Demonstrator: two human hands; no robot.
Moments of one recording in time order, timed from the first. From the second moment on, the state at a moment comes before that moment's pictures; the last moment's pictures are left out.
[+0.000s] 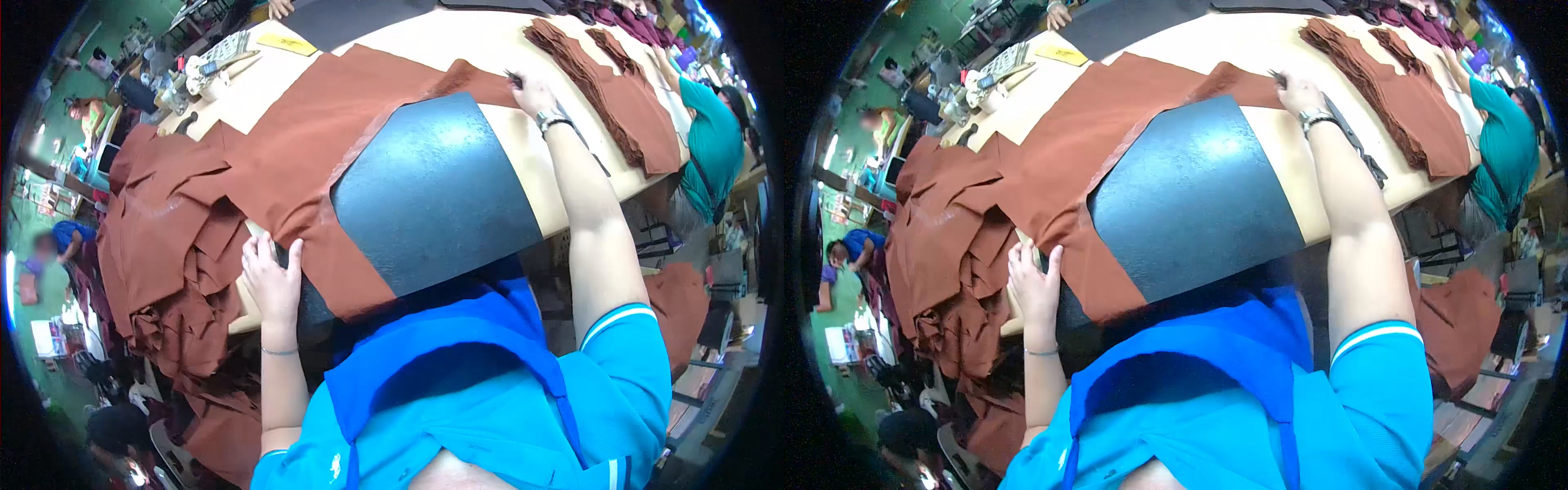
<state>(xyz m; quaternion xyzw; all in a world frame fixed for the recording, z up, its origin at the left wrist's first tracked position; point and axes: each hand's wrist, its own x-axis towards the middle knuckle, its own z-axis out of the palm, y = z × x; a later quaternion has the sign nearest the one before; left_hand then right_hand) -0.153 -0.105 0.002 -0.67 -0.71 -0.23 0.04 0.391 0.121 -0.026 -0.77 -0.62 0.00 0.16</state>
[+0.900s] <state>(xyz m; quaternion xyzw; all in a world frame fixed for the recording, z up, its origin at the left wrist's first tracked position) -0.131 -0.082 -0.011 -0.41 -0.45 -0.51 -0.60 0.302 -0.027 0.056 -0.61 -0.60 0.33 0.40</state>
